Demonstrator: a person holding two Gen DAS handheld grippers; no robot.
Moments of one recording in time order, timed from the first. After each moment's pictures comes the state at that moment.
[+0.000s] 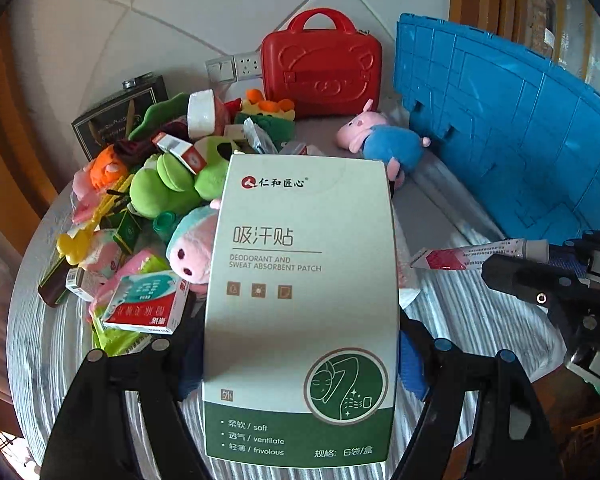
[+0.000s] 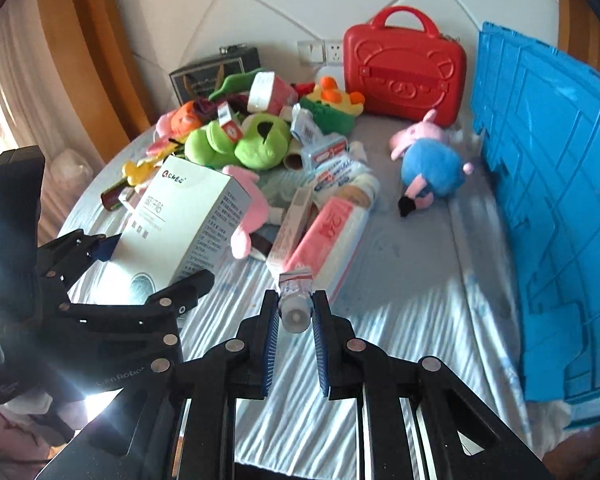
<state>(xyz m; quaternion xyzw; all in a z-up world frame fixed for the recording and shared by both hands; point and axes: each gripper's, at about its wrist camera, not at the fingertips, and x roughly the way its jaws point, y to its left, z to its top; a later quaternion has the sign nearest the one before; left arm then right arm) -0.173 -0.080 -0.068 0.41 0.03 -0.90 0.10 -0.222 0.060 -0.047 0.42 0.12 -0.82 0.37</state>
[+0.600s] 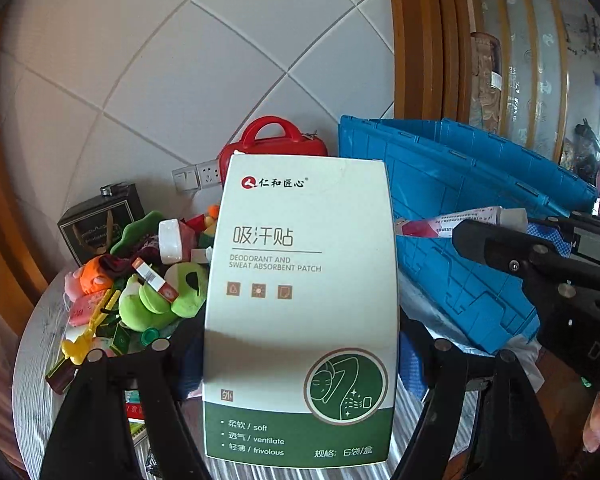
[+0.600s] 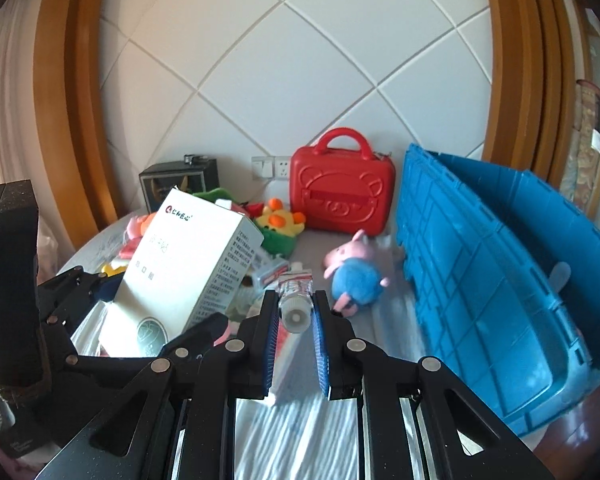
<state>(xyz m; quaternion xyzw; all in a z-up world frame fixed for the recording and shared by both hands) -0.183 -0.029 0.041 0.28 0.00 -0.96 0.05 -0.208 0.085 0.075 0.27 0.09 -0.91 0.29</state>
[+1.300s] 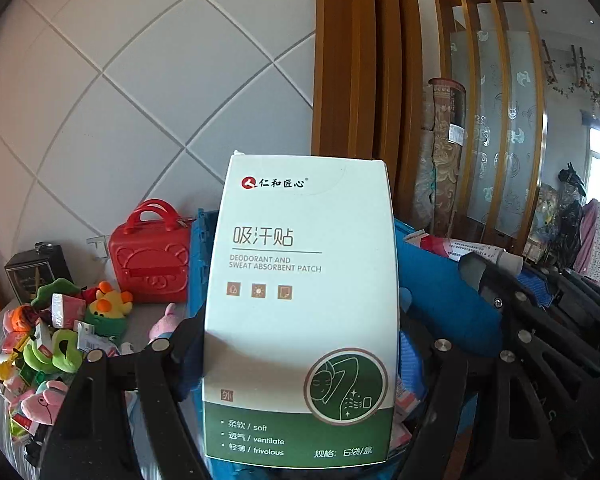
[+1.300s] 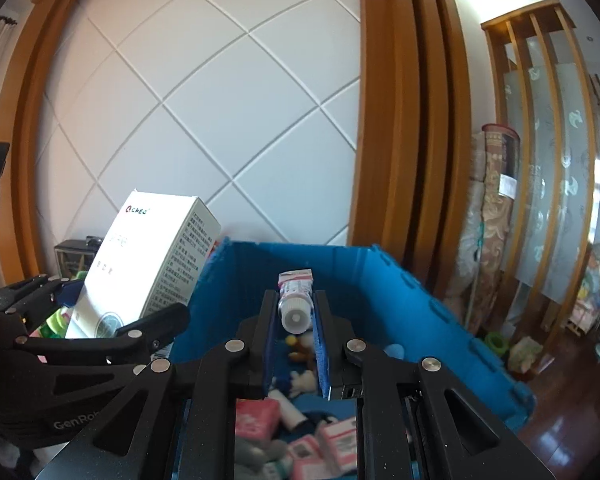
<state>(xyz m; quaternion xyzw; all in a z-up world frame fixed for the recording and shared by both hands) -0.310 0.279 0.131 0.20 0.03 -0.98 0.04 -0.331 0.397 0.149 0.12 0.07 -0.97 0.21</state>
